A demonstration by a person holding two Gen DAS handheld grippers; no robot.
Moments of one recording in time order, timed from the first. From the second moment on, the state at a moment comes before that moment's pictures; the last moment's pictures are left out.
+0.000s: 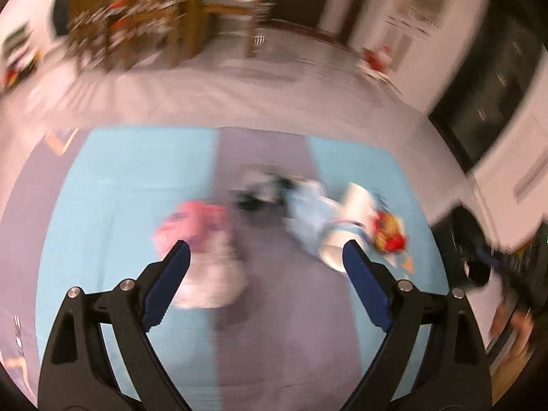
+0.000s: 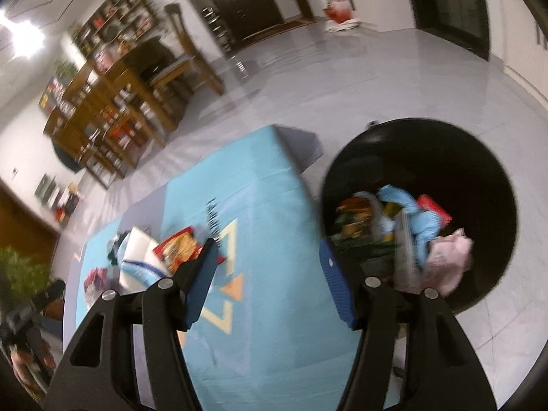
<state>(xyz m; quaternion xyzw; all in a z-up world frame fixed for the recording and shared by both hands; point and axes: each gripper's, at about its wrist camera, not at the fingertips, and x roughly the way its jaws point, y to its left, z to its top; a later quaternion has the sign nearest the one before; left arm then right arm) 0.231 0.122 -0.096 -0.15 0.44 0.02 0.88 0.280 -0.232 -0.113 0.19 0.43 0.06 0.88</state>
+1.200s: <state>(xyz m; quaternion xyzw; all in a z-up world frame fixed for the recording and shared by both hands) 0.235 0.149 -0.184 -0.22 0.53 0.02 0.82 0.326 -0.097 -0.143 0.14 0.48 0.13 0.86</state>
